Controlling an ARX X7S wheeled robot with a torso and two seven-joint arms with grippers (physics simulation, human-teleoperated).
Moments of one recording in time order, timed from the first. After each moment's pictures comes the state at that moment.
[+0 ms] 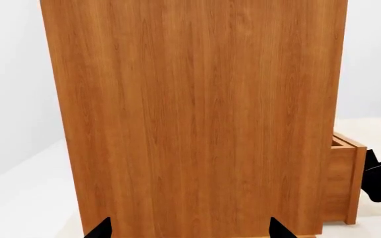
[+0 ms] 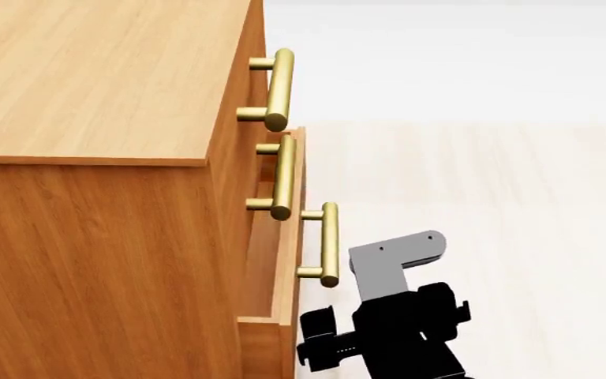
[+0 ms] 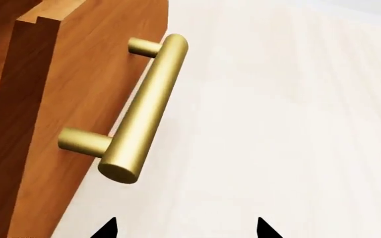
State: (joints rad) left arm 0.37 -0.54 0.45 0.37 -0.19 0.27 -0.59; right arm 0.76 0.10 -0.30 0.57 0.12 0.68 -0.05
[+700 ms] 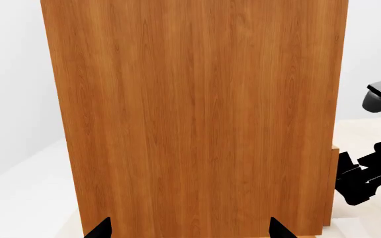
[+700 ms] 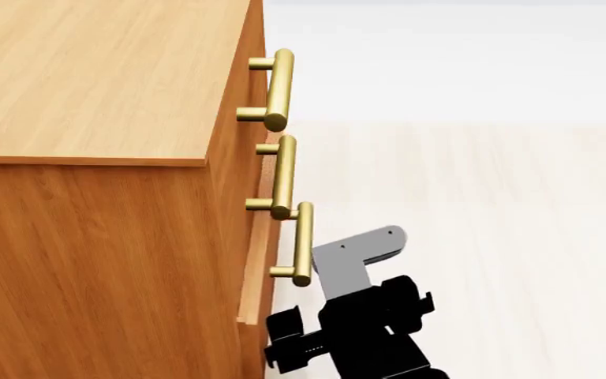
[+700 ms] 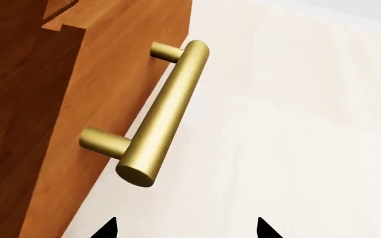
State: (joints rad) left arm 0.36 -0.54 0.45 0.37 -0.19 0.27 -0.59; right arm 0.79 0.05 -0.38 0.63 0.15 0.63 -0.05
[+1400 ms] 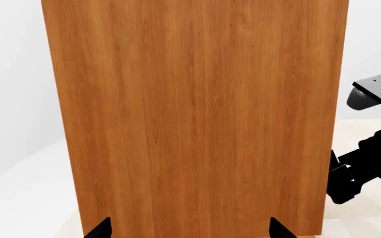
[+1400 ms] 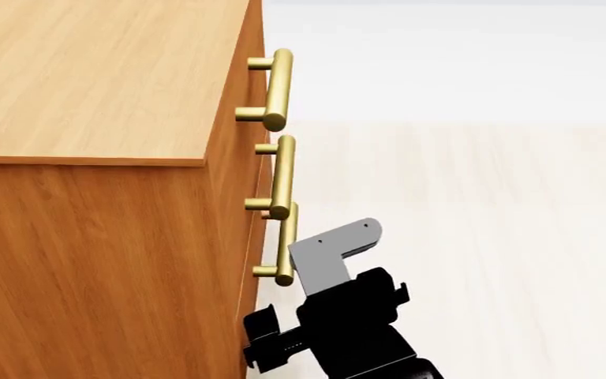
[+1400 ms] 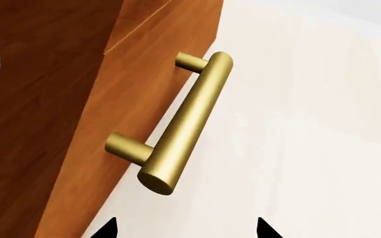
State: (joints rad) left arm 0.37 -0.54 0.45 0.37 -0.20 0.28 -0.60; right arm 0.84 0.05 -0.48 0.69 0.23 0.58 -0.09
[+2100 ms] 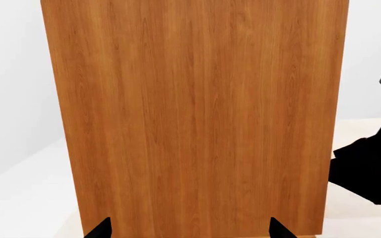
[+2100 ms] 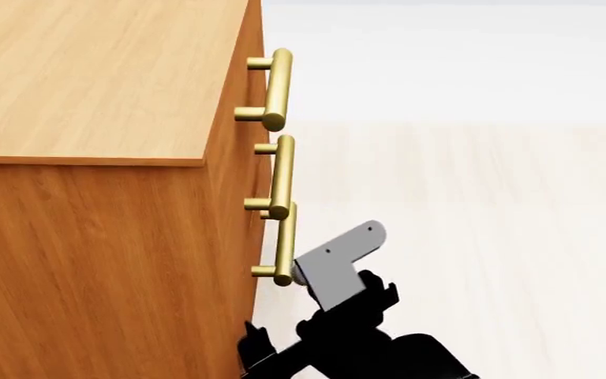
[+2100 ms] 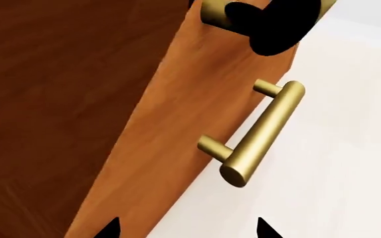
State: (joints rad) left arm 0.36 -0.55 0.46 0.37 -0.19 0.28 -0.60; right arm 0.75 0.23 -0.54 0.39 0.39 0.62 -0.32
